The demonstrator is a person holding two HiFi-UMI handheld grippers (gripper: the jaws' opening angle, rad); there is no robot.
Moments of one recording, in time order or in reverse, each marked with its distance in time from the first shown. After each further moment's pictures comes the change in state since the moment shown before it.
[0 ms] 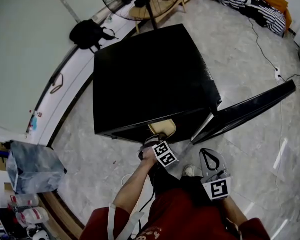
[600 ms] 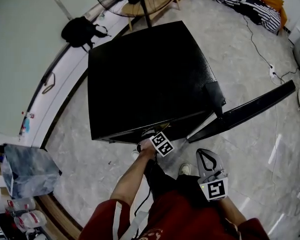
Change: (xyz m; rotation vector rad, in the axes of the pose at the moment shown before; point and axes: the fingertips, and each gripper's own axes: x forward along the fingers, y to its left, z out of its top) left arm 0.049 0.038 -0.009 -0.048 0.029 0.011; right arm 0.015 0.009 -0.004 -0.008 0.032 -0.017
